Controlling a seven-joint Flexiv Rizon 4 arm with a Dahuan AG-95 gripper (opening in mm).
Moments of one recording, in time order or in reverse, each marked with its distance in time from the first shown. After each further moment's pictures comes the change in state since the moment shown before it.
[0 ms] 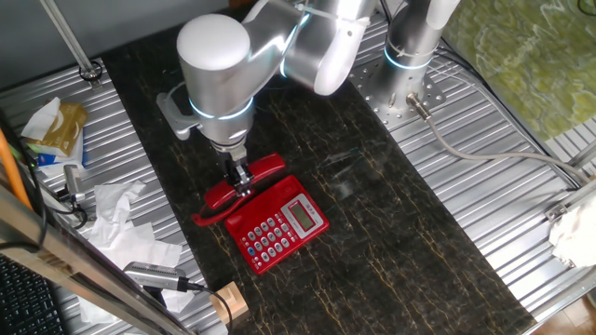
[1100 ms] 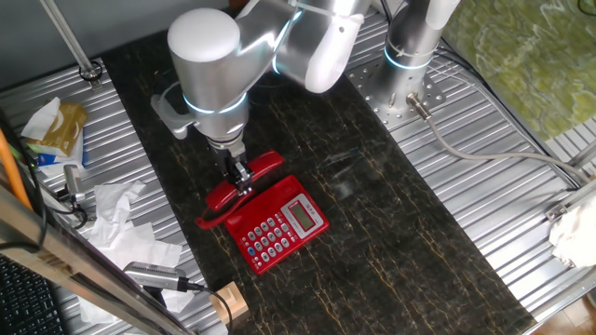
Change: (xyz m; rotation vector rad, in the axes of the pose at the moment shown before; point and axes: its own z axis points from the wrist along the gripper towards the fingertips) arm 0.001 0.000 -0.001 -0.041 0.015 -0.117
